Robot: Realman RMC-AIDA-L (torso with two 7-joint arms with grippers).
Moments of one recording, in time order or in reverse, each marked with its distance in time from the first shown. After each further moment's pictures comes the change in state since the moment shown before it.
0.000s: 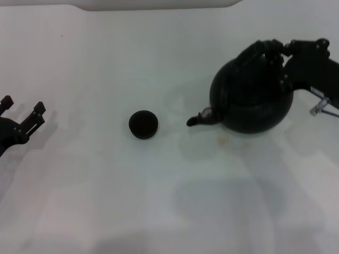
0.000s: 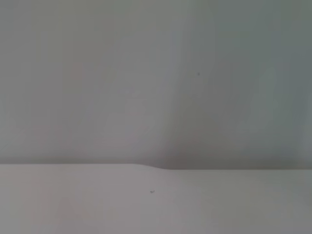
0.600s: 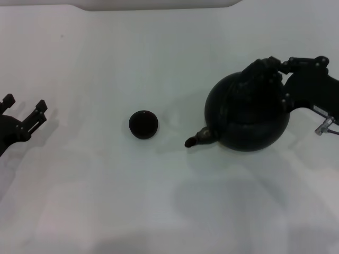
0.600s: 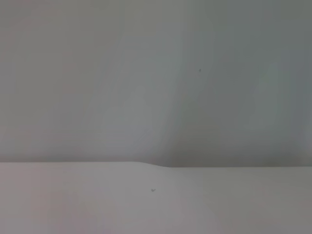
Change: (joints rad) left arm -0.015 -0.002 0.000 0.000 0.000 0.024 0.000; right arm -0.037 0.005 0.054 0.061 0.058 -0.191 -0.066
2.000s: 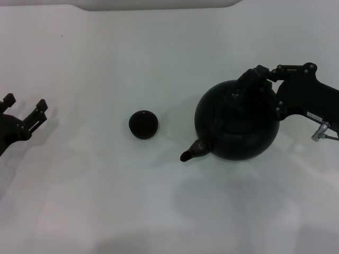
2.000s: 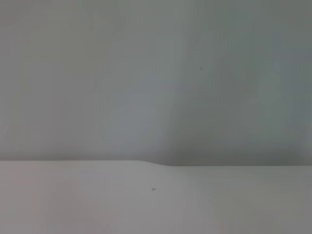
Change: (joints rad) left arm -0.006 0.000 0.000 0.000 0.001 0.011 -0.005; right arm 0.102 -0.008 0.066 0.189 0.056 -0.194 -0.059
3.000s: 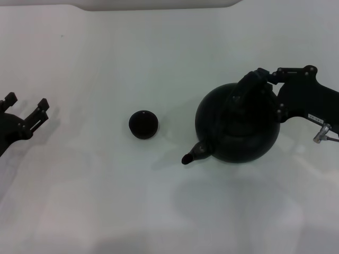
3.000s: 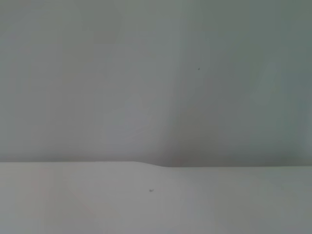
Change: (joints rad) left arm -0.005 -0.001 0.000 0.000 0.003 0.000 0.000; right arm 0.010 -0.005 0.010 0.025 0.000 -0.026 0.008
